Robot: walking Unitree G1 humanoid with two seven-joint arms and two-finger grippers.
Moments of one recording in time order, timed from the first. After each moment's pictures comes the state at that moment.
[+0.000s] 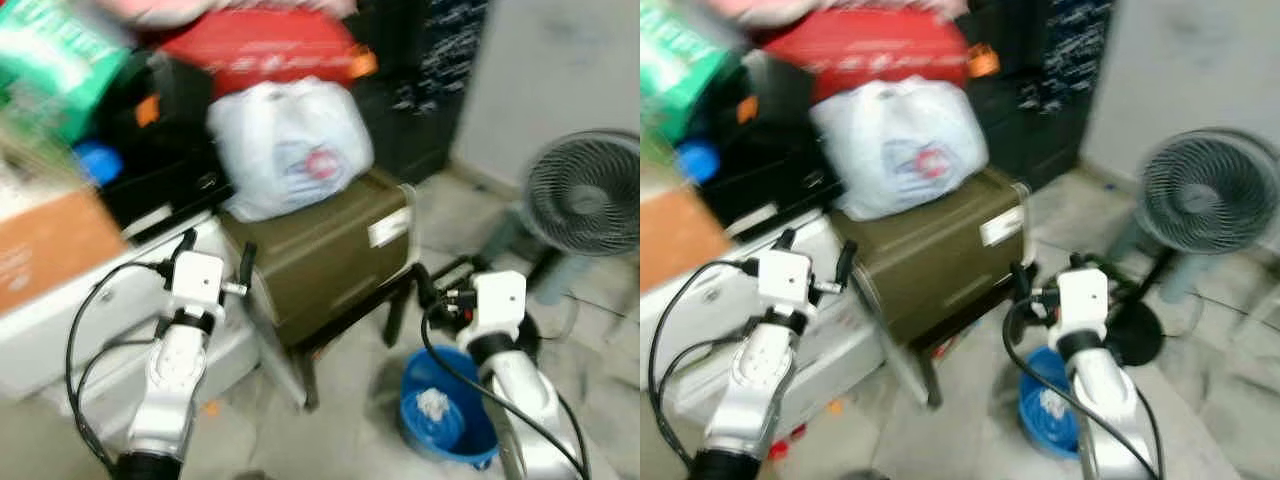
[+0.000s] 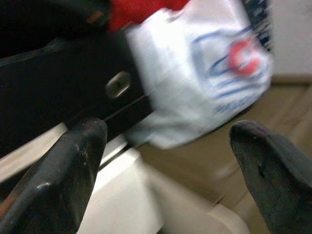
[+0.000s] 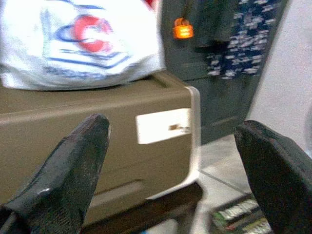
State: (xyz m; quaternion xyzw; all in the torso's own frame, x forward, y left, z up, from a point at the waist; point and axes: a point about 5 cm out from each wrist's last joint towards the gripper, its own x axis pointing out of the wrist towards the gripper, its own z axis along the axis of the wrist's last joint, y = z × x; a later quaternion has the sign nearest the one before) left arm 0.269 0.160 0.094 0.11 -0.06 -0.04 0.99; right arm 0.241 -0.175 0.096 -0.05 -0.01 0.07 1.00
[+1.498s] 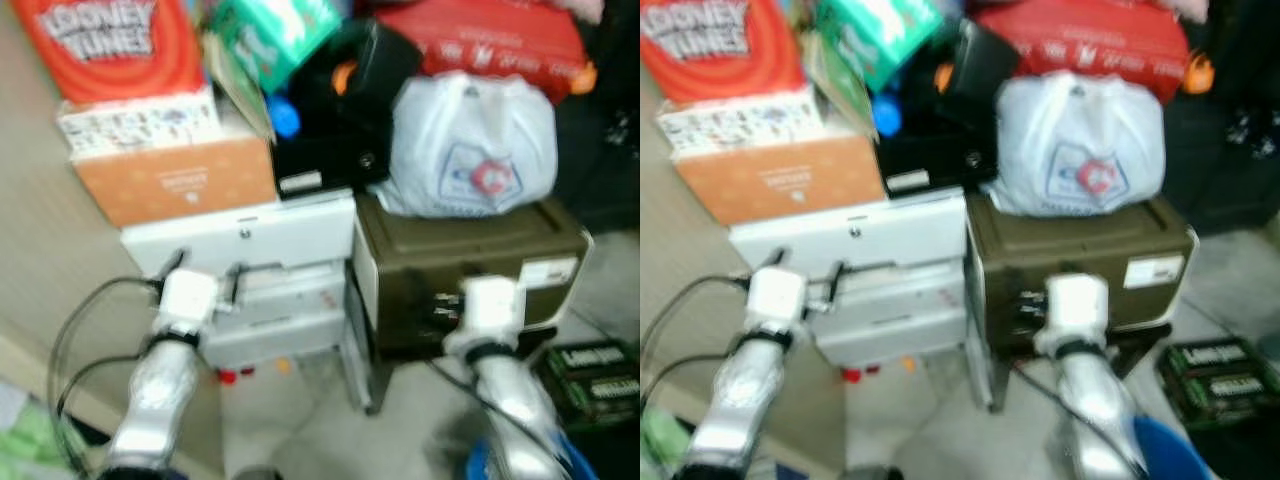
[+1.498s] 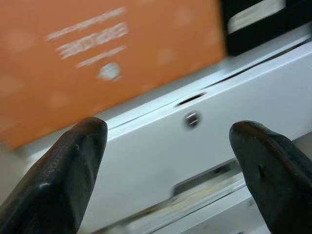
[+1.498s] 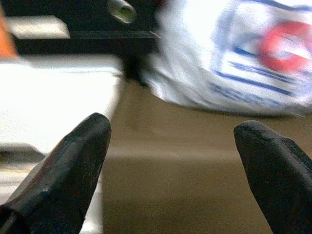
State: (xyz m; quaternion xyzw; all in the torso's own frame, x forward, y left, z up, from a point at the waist) left arm 0.259 0.173 0.072 0.13 -0.02 -0.04 0.99; right arm 0.241 -0.164 0.091 -0.03 -0.01 0.07 1.00
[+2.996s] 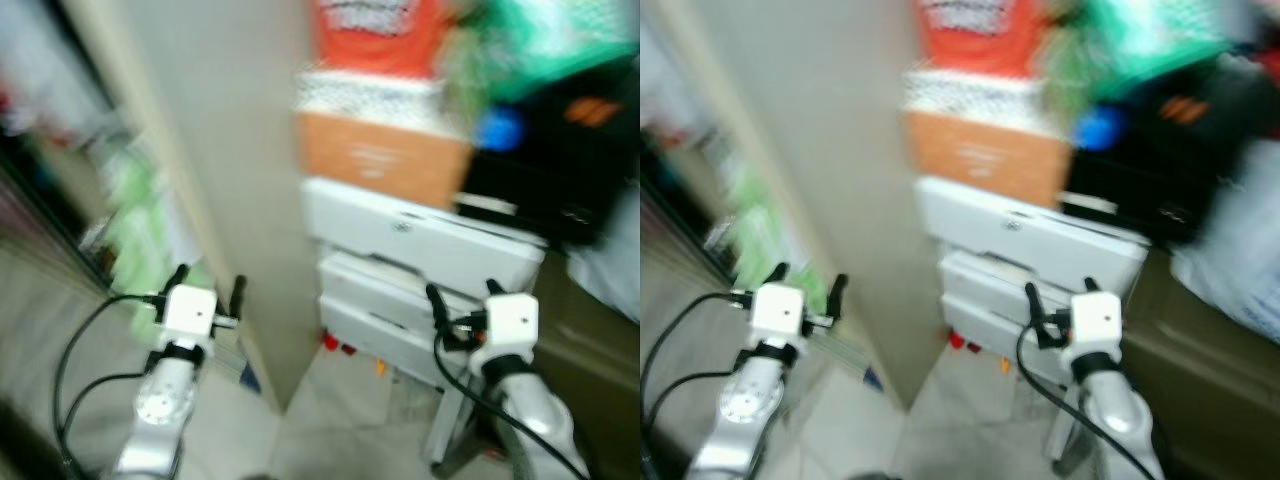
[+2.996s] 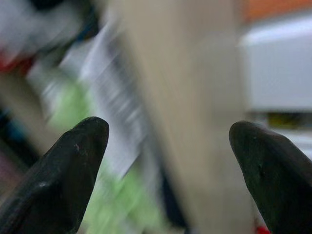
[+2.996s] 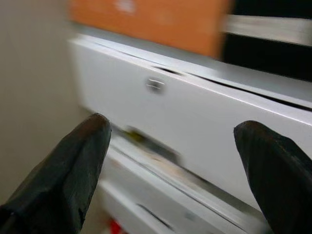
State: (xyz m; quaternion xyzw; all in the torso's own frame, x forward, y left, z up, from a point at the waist) left arm 0.237 0.180 0.059 0.13 0.01 -0.02 0.99; right arm 0.224 -0.183 0.079 -0.05 0.03 0.06 1.00
